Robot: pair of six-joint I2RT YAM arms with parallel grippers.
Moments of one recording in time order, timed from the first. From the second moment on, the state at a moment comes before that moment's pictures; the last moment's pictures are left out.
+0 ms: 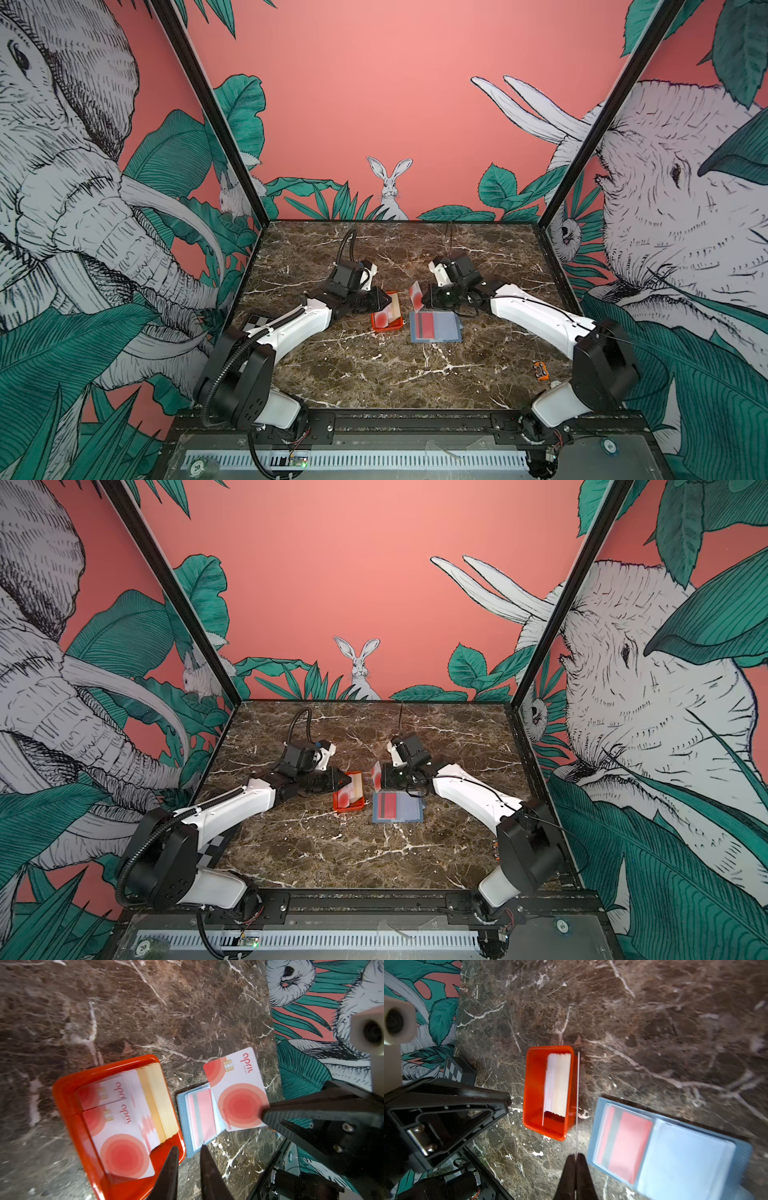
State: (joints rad) left arm -0.53 1.44 0.82 -0.11 0.47 -0.62; right arm 0.59 1.51 1.07 -0.48 -0.30 0.54
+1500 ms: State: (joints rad) left arm -0.62 1.72 0.88 0.74 0.76 -1.12; right arm 0.25 1.26 0.79 0.05 -0.87 0.80
